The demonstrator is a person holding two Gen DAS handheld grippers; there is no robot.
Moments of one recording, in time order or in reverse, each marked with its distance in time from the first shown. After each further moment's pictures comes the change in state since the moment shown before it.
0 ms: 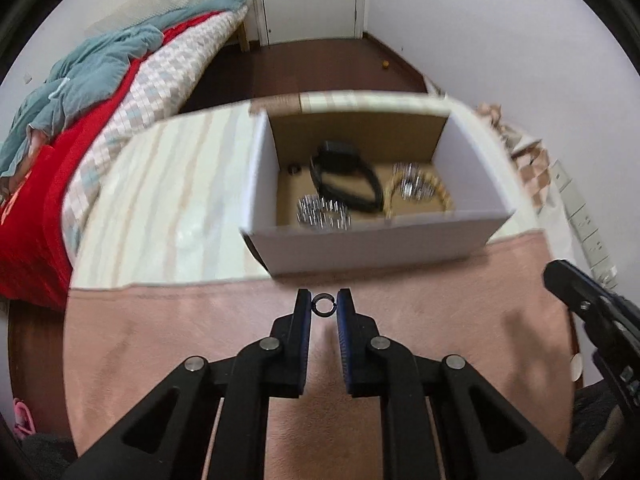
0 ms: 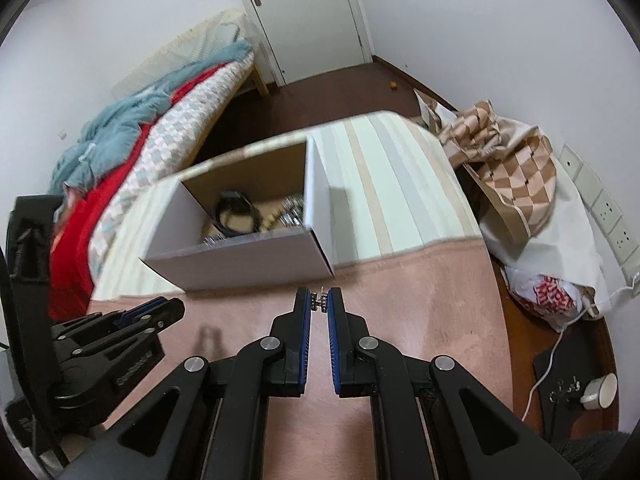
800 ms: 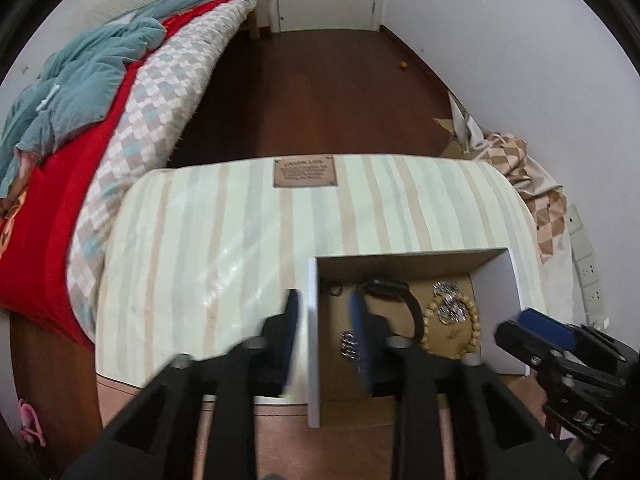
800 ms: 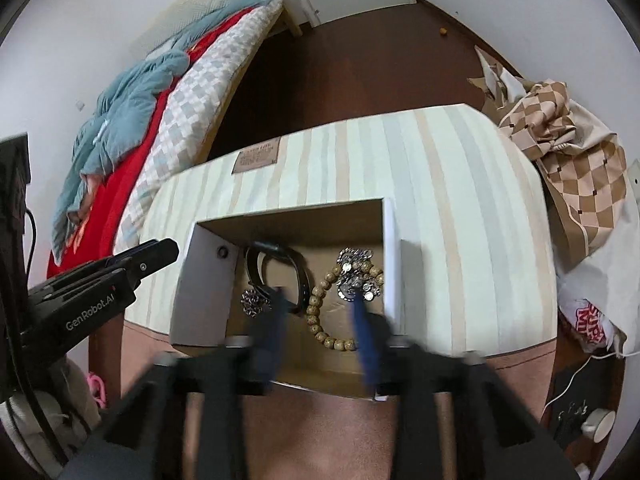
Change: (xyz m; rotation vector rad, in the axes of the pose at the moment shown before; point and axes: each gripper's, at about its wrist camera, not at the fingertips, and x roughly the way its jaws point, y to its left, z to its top) left arm 0.028 0.046 0.123 -0.056 0.072 0.009; right arm 0.092 0.022 0.111 -0.005 0.275 0.143
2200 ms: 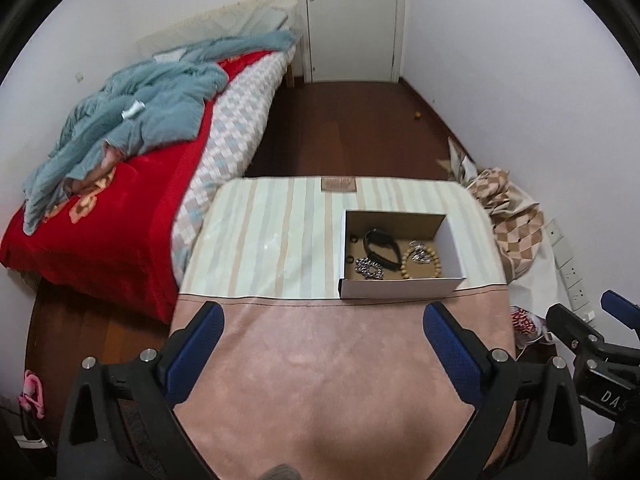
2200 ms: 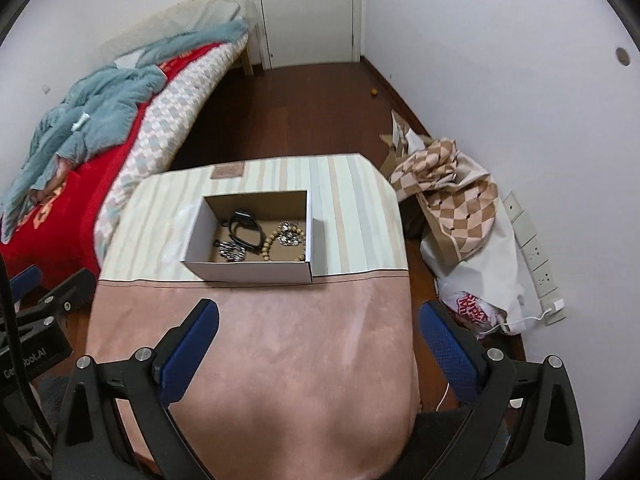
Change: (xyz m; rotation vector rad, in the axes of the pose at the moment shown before) left arm -0.204 0.001 -0.121 -0.033 -0.197 0.079; right arm -0.211 0.073 -0.115 -0.102 -0.182 -0.359
